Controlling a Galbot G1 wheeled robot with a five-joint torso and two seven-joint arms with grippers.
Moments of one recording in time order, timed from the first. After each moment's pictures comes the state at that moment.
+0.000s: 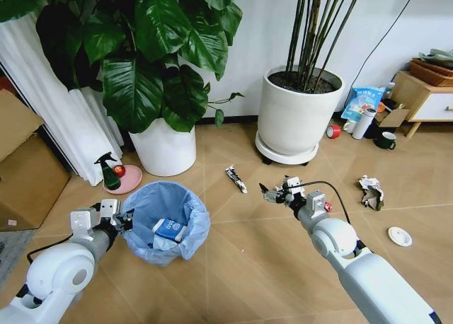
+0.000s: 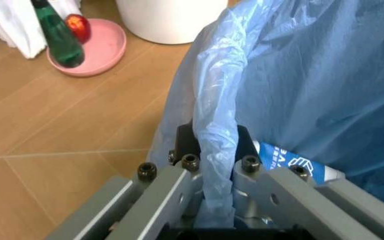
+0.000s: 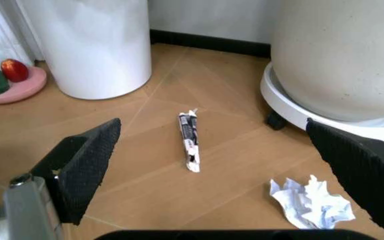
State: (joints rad) left arm 1.39 -0.87 -0.58 -2.16 -0.92 0.70 -0.40; right arm -1.04 1.02 0.19 1.77 0.50 -0.28 0.04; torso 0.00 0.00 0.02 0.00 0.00
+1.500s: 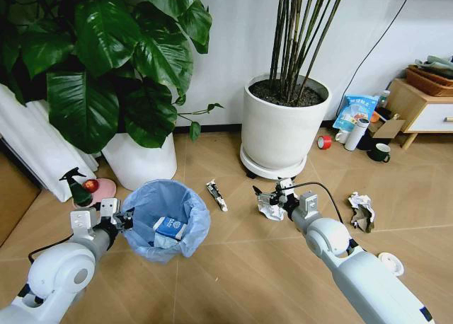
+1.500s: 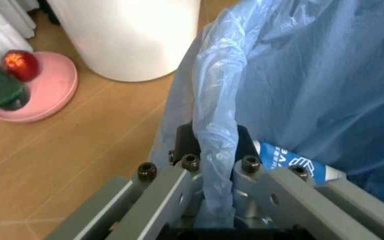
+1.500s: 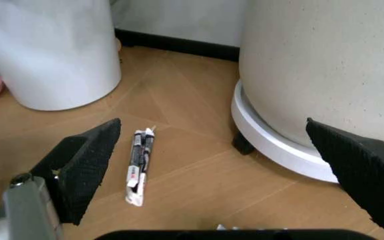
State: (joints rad) left arm 1.39 -0.88 -0.57 -2.15 -0.91 0.68 -0.39; right arm -1.02 1.03 0.15 1.74 0.49 -0.27 0.02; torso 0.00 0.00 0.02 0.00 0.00
